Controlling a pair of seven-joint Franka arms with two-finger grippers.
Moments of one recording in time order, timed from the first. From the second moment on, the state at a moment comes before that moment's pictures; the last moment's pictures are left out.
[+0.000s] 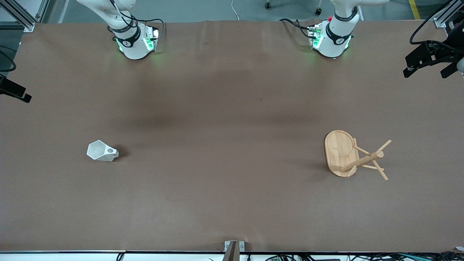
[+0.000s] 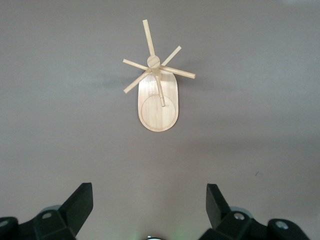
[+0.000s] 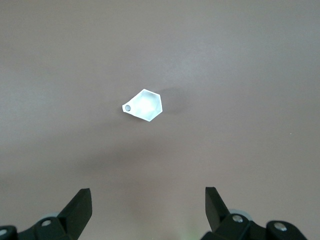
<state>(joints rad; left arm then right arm) -0.06 -0.02 -0.02 -1.40 -0.01 1.41 -0.05 -0.19 0.06 0.06 -1.43 0.00 1.46 0.05</state>
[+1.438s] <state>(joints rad) -0.04 -0.03 -0.05 -1.39 0.00 1.41 -0.02 -0.23 0.28 0.04 -1.73 0.00 1.93 -0.11</state>
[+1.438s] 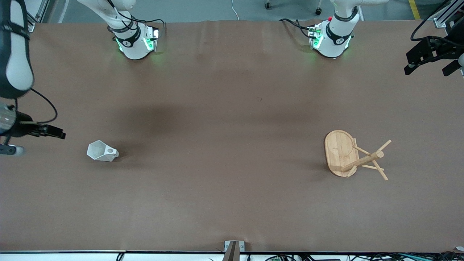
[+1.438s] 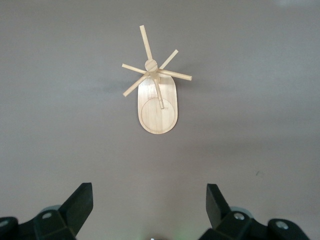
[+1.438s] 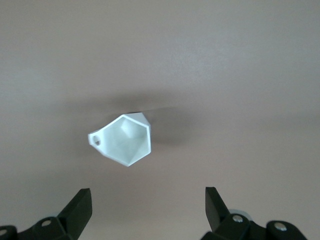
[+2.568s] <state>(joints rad) -0.04 -0.03 -0.05 -1.39 0.00 1.41 0.01 -0.23 0.47 0.06 -1.94 0.00 2.34 -0.22</state>
